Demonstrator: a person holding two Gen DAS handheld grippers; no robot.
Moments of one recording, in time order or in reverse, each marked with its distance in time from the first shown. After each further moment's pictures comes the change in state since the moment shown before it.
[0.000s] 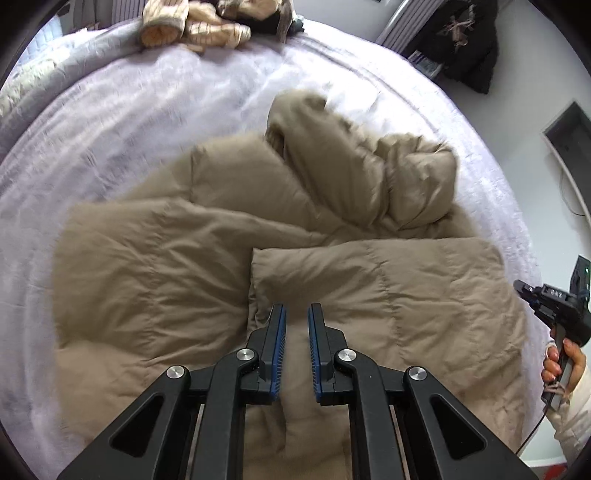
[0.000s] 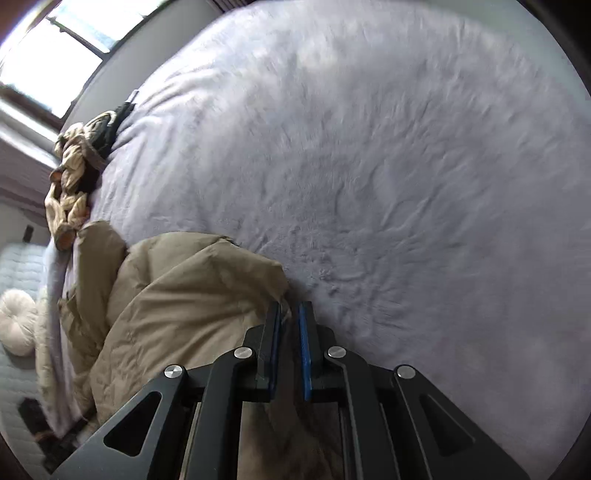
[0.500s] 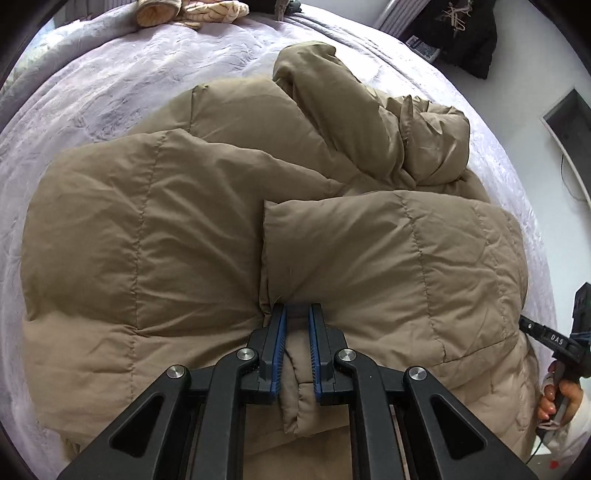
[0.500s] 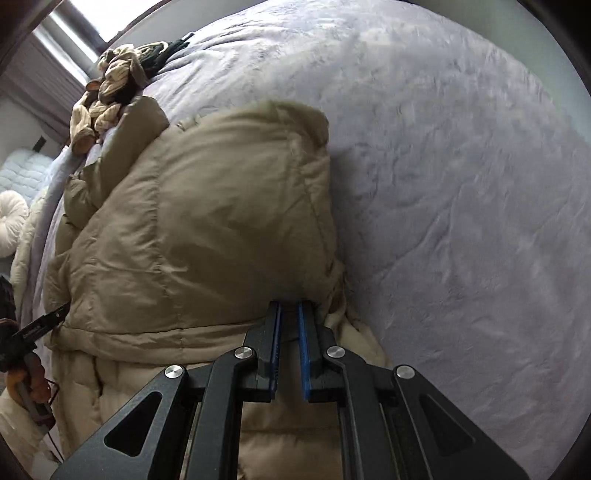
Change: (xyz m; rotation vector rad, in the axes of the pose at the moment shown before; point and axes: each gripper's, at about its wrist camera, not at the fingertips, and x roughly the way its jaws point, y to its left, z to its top) left arm 0.038 0.011 -0.028 0.024 0.060 0.013; right arm -0.008 0.003 -0.086 -0.238 0.083 -0.026
